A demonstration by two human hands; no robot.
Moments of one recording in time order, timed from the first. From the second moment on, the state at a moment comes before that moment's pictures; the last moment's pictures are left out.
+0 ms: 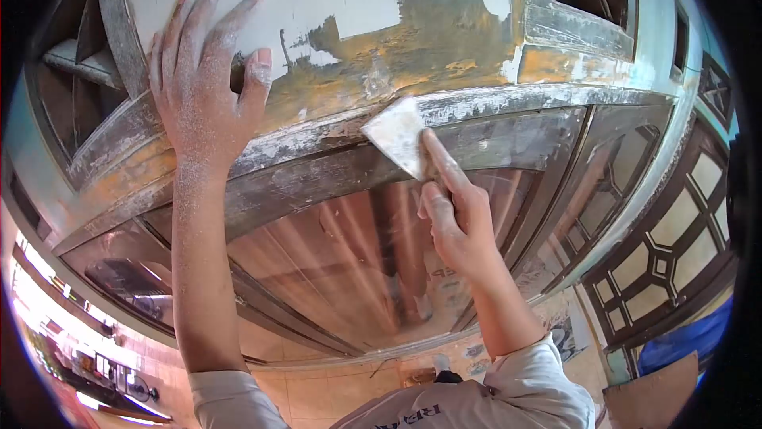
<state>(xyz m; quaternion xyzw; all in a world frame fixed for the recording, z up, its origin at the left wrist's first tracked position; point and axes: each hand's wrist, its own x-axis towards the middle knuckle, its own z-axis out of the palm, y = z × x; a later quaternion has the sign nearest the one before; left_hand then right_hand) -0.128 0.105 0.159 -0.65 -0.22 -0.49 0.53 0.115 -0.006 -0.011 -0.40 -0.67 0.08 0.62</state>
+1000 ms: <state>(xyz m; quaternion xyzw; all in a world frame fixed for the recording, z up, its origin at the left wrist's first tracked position) -0.131 0.107 0.160 -0.65 -0.20 -0.50 0.53 0.091 0.017 0.015 -0.17 -0.48 0.43 0.75</state>
